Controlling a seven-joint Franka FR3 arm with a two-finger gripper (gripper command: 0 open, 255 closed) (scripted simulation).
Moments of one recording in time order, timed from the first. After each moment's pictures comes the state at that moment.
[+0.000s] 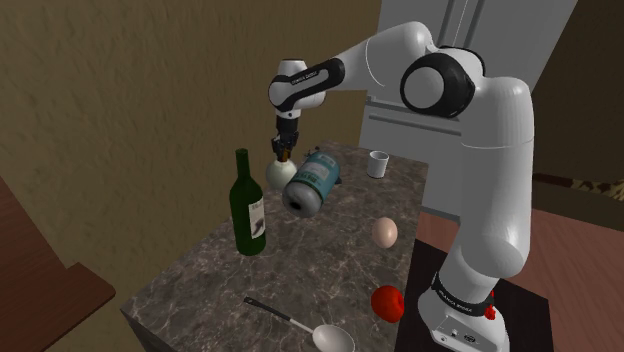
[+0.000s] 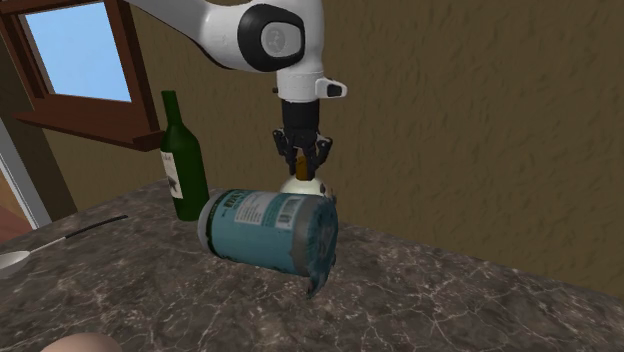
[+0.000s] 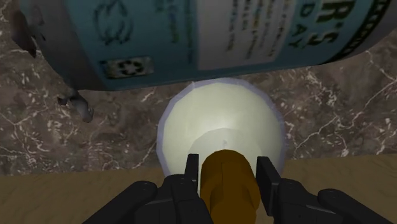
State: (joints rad) arm -0.01 0.36 -0.13 -1.67 0.12 2.08 -0.27
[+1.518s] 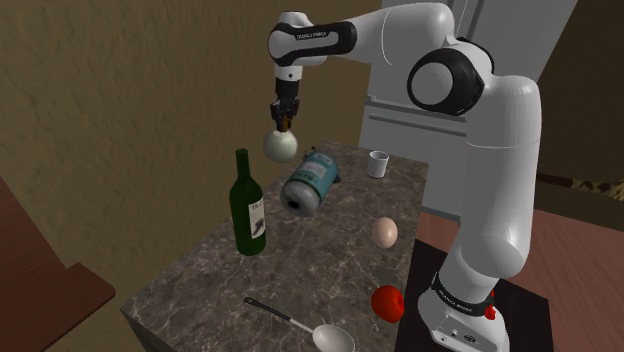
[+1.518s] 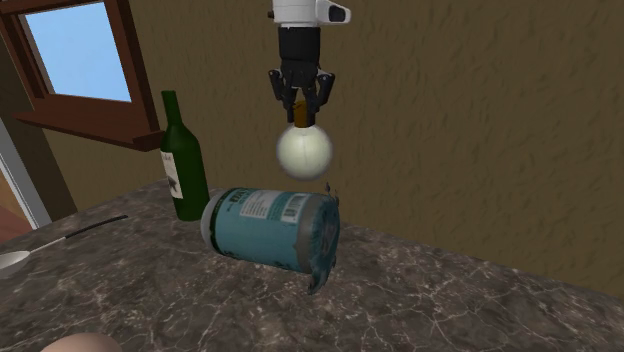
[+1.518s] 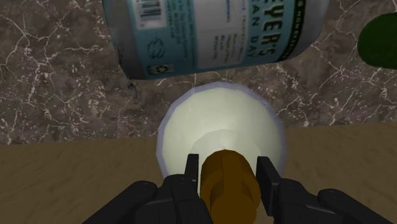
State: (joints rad) arm -0.01 0.32 -0.14 -1.42 0.11 1.79 -0.25
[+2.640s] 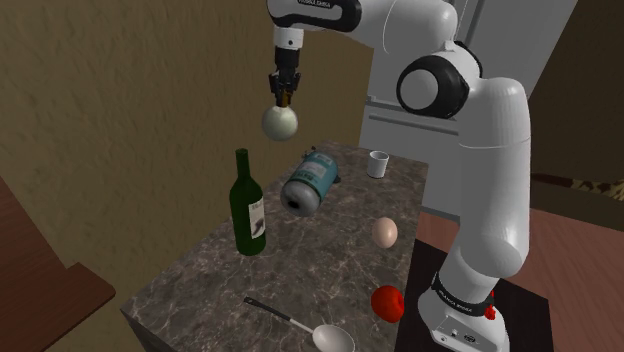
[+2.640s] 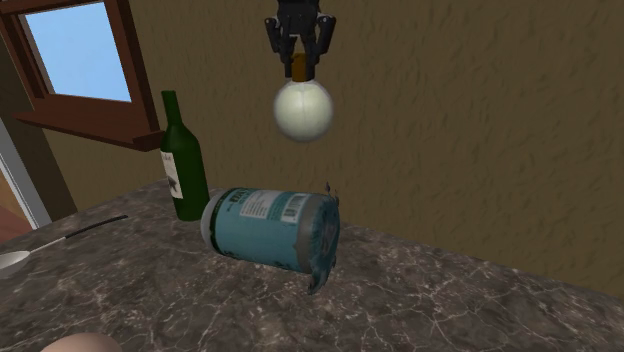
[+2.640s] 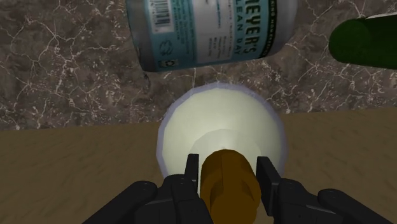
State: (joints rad) arm -0.03 0.38 -0.14 -1.09 0.11 1.53 -0.24
